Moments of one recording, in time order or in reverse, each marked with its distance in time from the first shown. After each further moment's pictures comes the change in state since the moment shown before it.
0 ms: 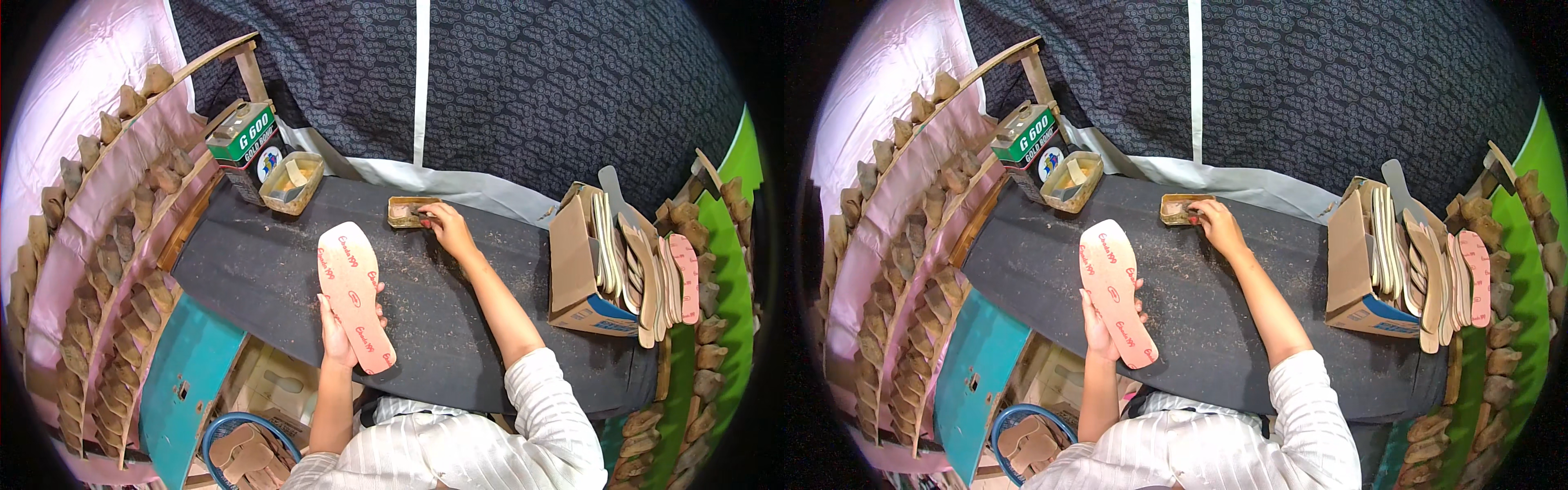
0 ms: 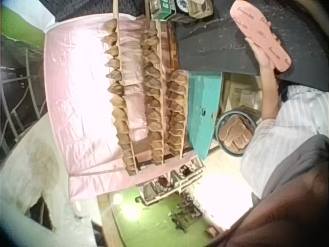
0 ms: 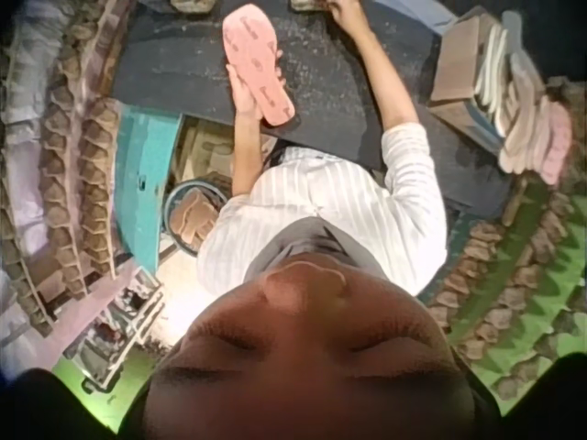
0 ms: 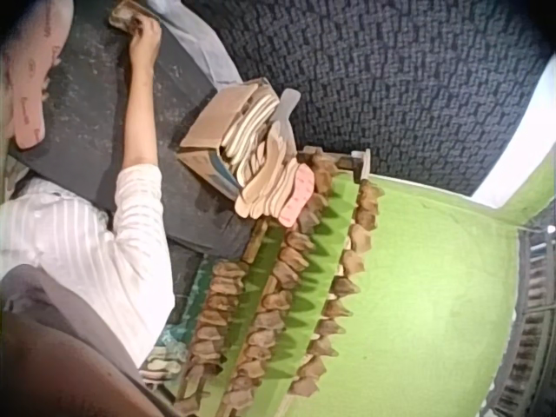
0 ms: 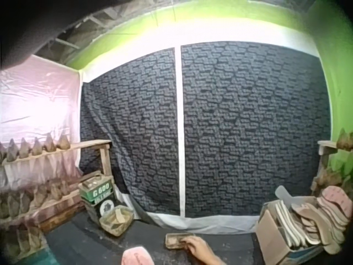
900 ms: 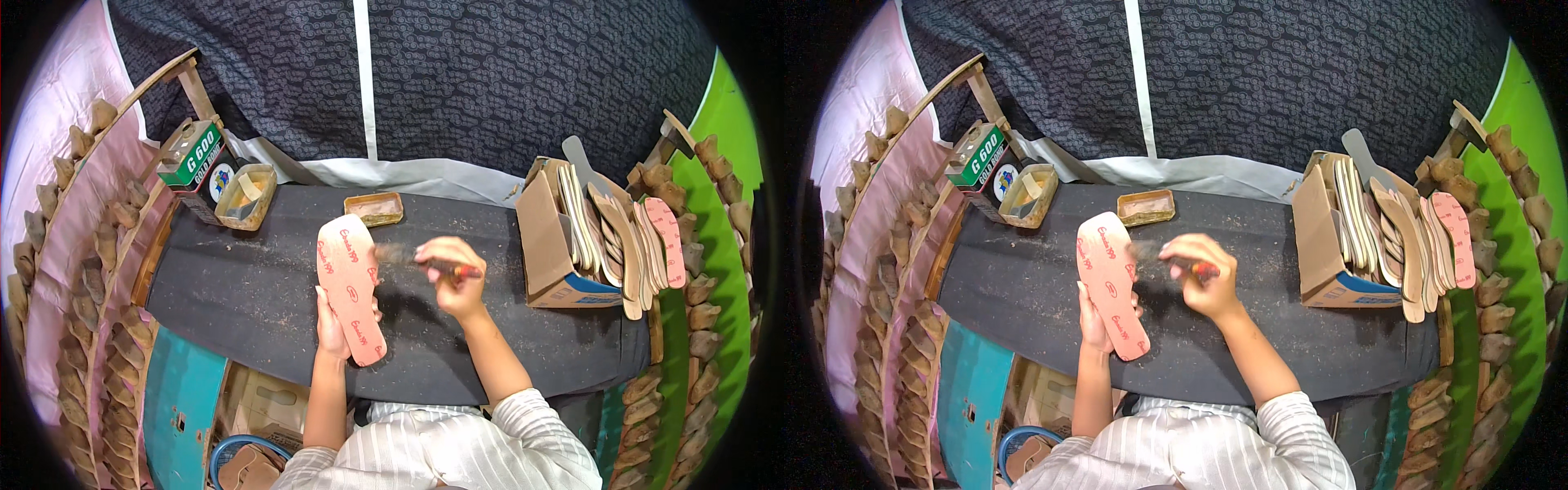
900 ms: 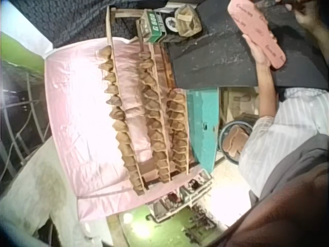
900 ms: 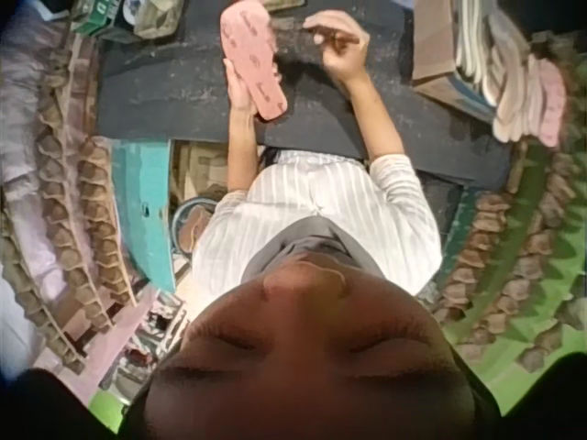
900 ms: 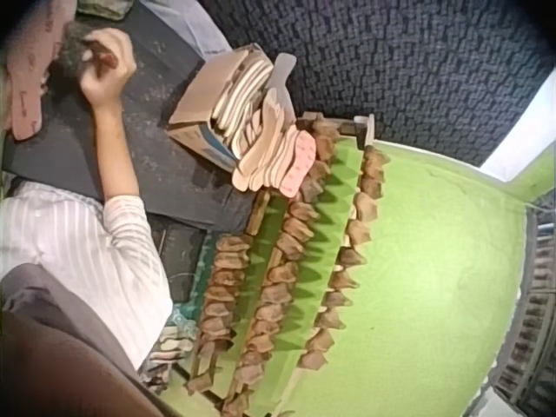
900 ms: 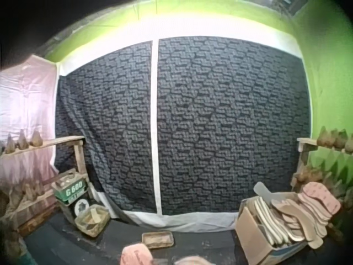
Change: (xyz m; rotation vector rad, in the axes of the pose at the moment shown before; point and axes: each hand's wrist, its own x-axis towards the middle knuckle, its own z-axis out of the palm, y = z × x) left_hand 0.035 -0.028 0.003 0.096 -0.073 -0.134; right_hand -0.054 -0.141 -0.084 0.323 0.324 -0.064
